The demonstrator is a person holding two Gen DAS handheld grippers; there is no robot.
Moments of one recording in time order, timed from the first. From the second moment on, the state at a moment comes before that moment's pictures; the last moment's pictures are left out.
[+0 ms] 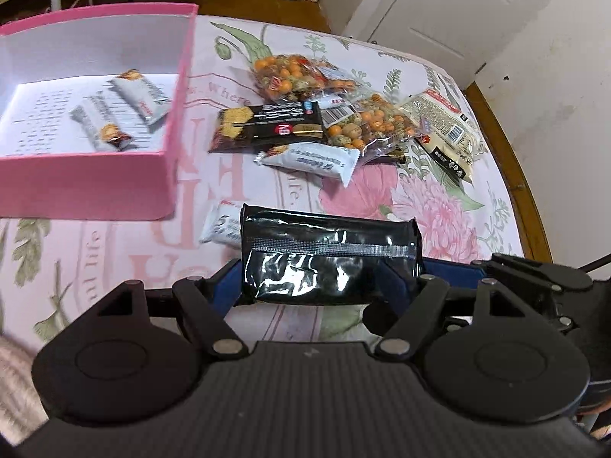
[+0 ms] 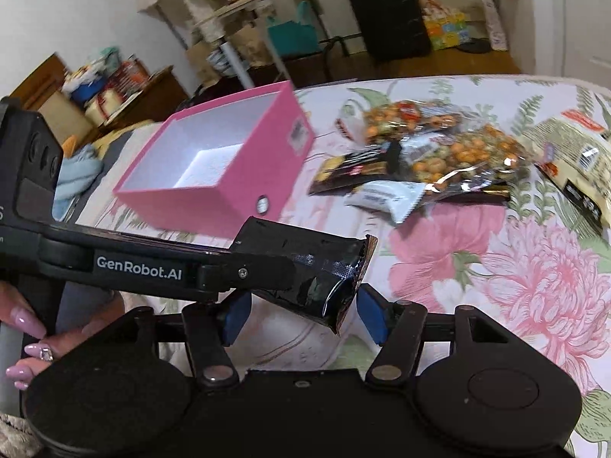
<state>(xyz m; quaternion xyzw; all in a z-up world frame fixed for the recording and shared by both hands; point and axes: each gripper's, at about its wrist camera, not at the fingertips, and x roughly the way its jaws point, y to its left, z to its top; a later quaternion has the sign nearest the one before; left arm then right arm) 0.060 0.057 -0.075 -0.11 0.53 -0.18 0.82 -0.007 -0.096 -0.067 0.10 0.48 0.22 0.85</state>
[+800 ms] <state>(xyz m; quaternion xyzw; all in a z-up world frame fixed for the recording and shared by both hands) 0.134 0.226 -0.044 -0.11 0.47 -0.06 0.87 0.105 0.053 -0.040 0.03 0.45 0.35 0.82</state>
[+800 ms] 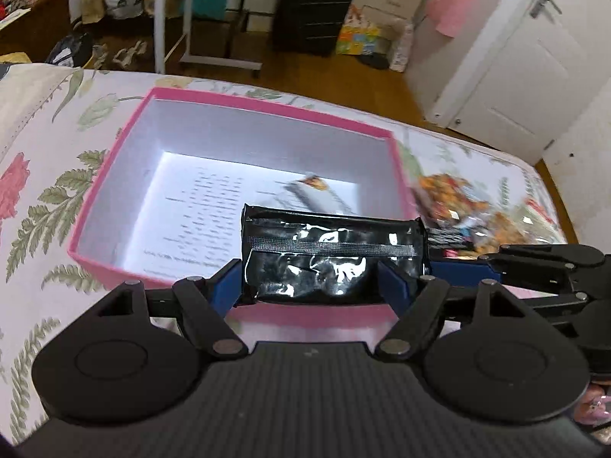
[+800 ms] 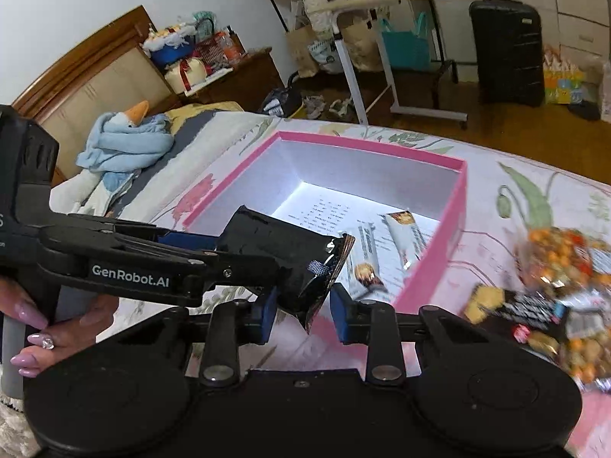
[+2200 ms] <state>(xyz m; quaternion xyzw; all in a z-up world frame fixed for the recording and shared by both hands) 0.086 0.183 0.013 -0.05 0.48 -0.03 0.88 0.097 0.036 -0.011 -0.01 0.47 0.34 0.81</state>
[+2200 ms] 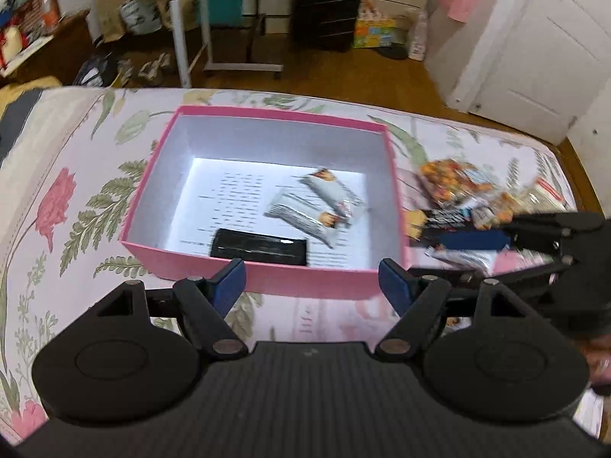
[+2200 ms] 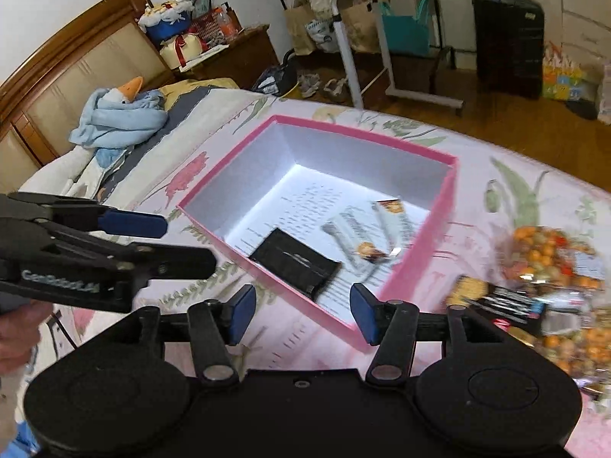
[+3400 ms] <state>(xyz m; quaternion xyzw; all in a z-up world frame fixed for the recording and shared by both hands) 0.102 0.012 -0.142 0.00 0.48 0.05 0.87 0.101 -0.101 -0.135 -0.15 0.41 0.36 0.82</state>
